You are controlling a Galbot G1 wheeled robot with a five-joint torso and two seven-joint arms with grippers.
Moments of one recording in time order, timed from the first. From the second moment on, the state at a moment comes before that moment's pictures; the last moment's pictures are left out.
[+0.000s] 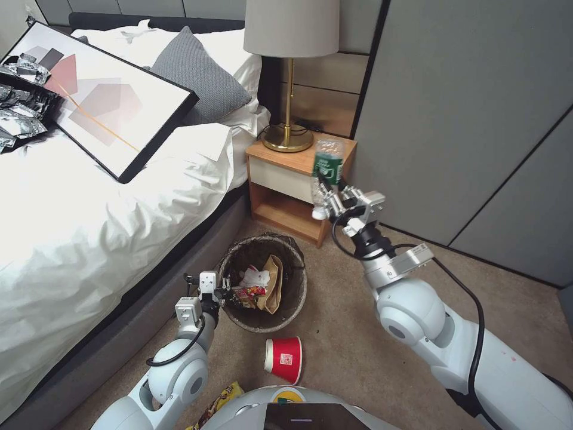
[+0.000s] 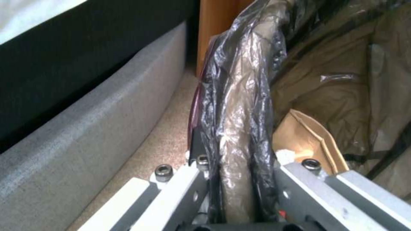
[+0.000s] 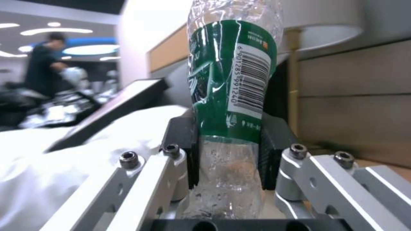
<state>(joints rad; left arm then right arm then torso) 1.50 -1.03 -0.20 -2.17 -0.58 0.26 -0.49 -1.04 0.80 0.02 2.29 0.62 0.13 0.31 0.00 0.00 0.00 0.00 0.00</state>
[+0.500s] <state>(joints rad) 1.48 -1.03 -0.20 -2.17 -0.59 0.26 -0.50 -1.01 0.76 -0.21 2.29 0.63 0.15 0.24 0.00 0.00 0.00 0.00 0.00</state>
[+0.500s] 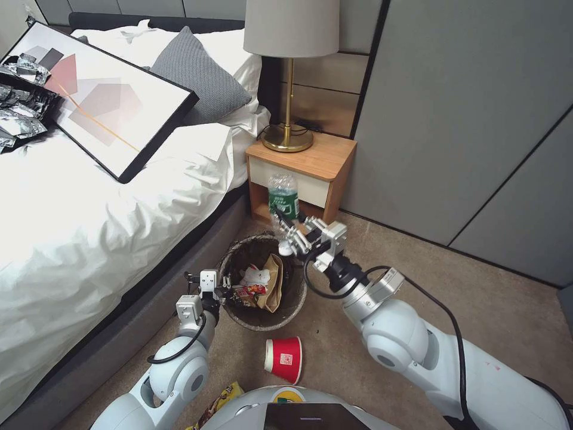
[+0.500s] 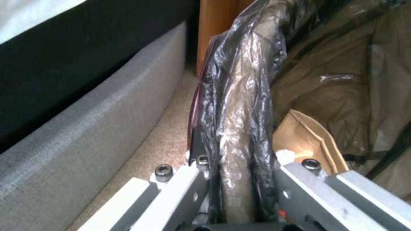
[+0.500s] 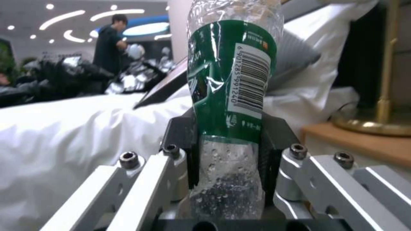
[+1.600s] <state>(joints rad) 1.48 -1.03 -0.20 -2.19 -0.60 0.26 -0.50 -0.92 0.80 -0.43 2.12 0.58 0.15 0.29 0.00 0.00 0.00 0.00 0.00</state>
